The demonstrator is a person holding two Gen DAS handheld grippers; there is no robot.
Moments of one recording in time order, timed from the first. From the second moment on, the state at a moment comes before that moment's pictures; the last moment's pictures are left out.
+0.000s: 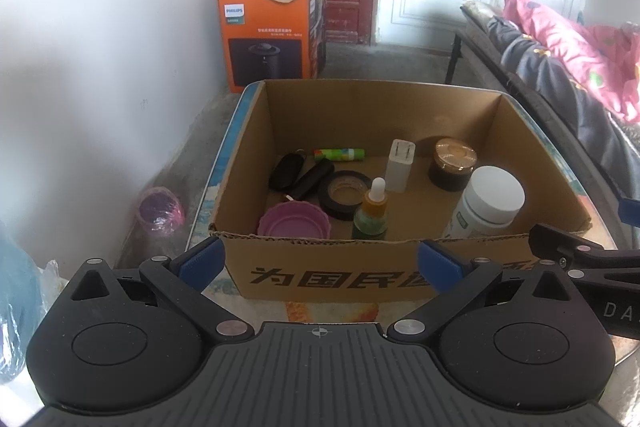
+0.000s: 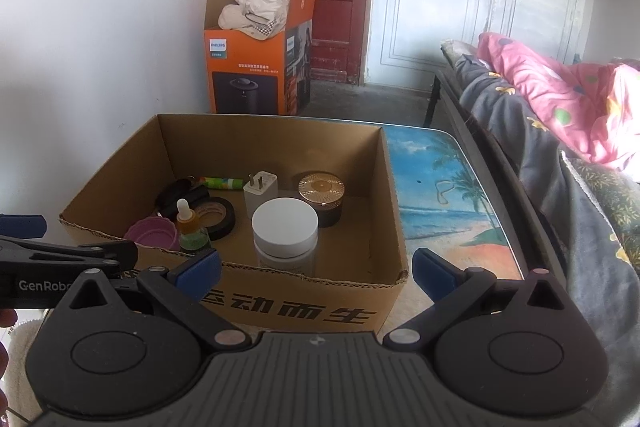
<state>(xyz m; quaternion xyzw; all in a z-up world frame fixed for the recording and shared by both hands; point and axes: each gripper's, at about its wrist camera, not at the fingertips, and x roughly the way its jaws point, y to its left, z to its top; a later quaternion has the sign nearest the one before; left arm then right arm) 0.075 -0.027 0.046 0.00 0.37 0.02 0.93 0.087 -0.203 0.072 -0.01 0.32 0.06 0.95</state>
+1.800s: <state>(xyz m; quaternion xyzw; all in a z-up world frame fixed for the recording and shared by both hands) 0.077 -0.028 0.043 0.02 0.39 0.02 0.92 0.090 -0.205 0.065 0.00 0.33 0.06 0.94</state>
